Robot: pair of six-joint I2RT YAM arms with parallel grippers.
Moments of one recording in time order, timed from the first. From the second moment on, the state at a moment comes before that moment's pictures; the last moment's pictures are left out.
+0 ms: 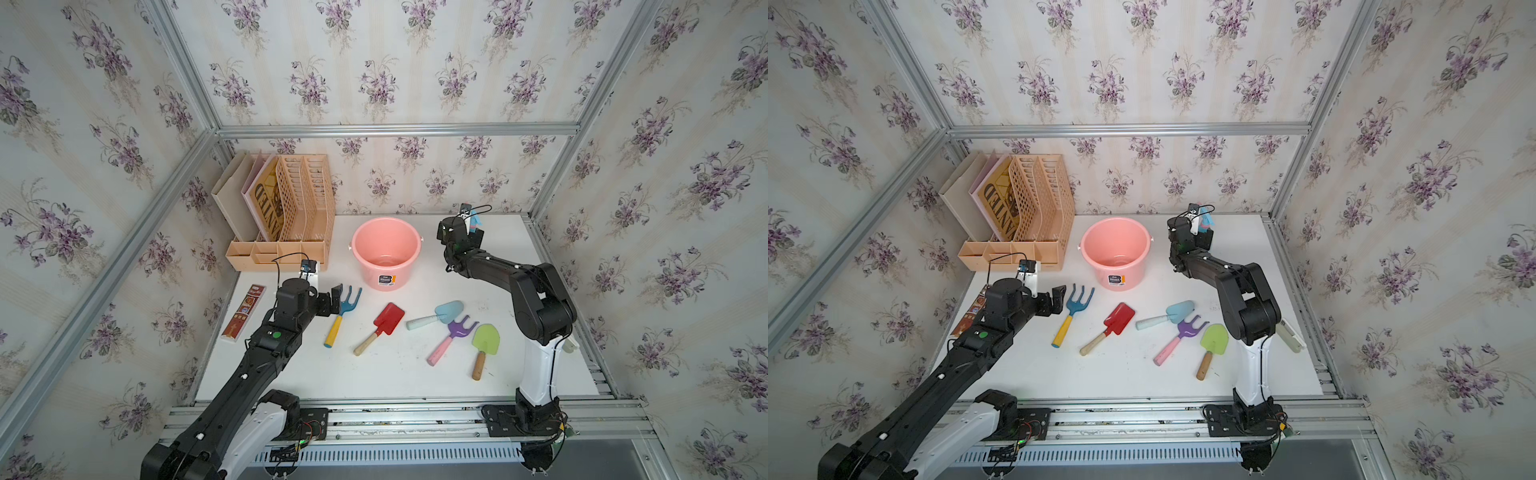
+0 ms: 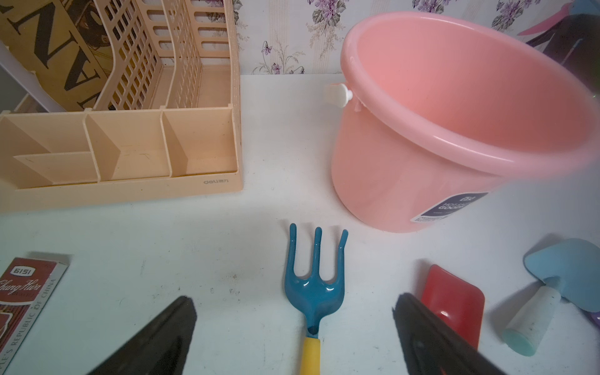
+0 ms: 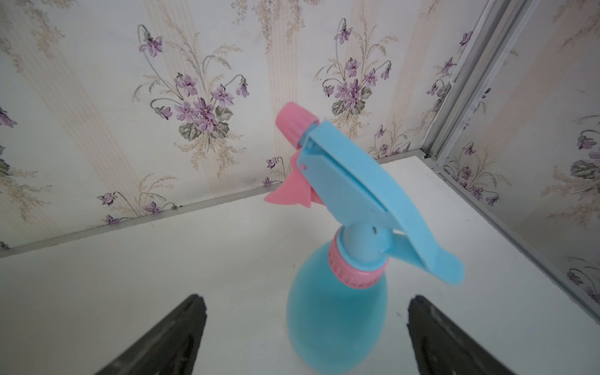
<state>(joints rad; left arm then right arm) -0.26 0.88 0.57 -0.20 -0.06 -0.13 0.40 1.99 1.32 0.22 0.68 0.28</state>
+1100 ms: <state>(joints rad) -0.46 0.99 0.69 -0.45 -0.20 -0.19 0.46 1.31 1.05 -0.52 0.18 0.57</state>
